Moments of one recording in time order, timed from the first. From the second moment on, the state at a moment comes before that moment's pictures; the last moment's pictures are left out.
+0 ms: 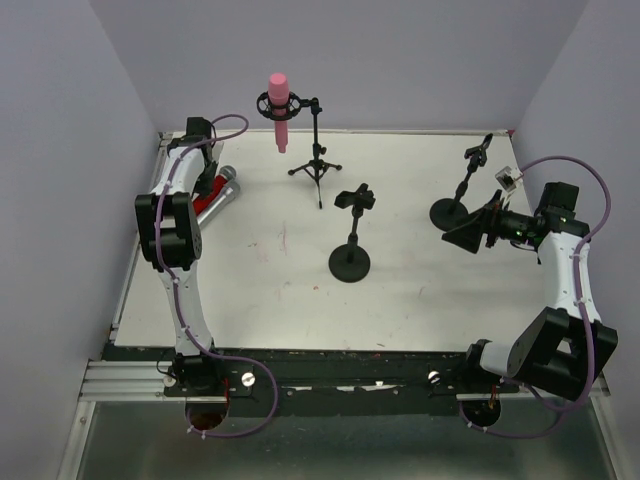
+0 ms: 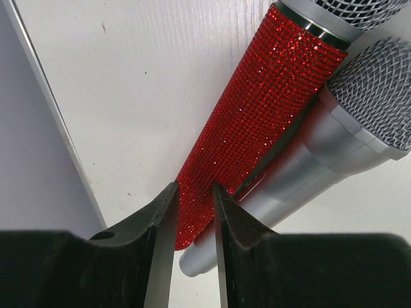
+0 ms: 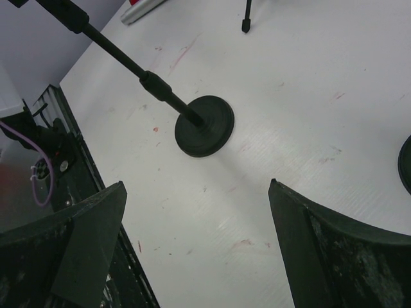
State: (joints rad) left arm 0.07 2.23 1.92 -0.85 -0.23 0.26; right arm -0.39 1.27 1.01 -0.79 -1.27 -0.53
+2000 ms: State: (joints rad) left arm 0.03 1.68 1.36 -0.79 0.26 0.06; right arm -0.39 1.27 1.03 -0.84 -1.30 -0.57
